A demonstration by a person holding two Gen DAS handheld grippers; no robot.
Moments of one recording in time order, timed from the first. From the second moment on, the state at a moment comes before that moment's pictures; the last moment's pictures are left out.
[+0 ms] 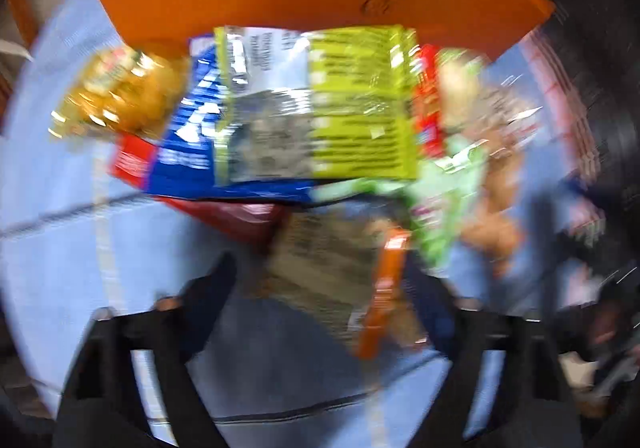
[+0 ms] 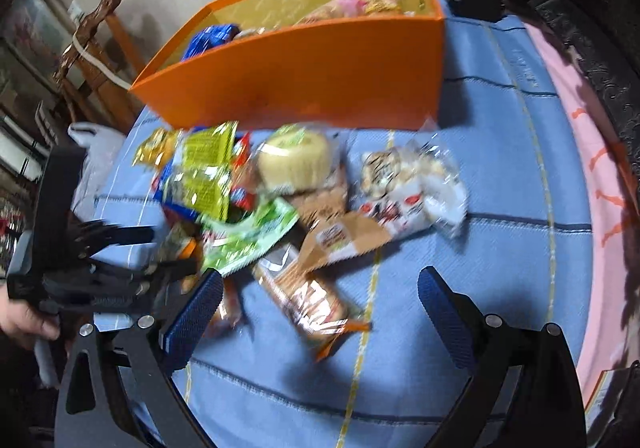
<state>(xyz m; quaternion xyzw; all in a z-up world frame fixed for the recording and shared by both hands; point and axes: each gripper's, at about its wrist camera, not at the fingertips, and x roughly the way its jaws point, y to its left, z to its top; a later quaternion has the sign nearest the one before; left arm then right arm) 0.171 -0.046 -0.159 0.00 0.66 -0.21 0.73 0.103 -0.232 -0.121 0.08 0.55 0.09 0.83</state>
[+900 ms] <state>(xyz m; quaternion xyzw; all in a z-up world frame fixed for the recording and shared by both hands) 0.179 -0.002 -0.134 -0.02 0.65 -0.20 0.74 0.103 -0.122 -0.154 -0.04 0.60 0.22 0.77</state>
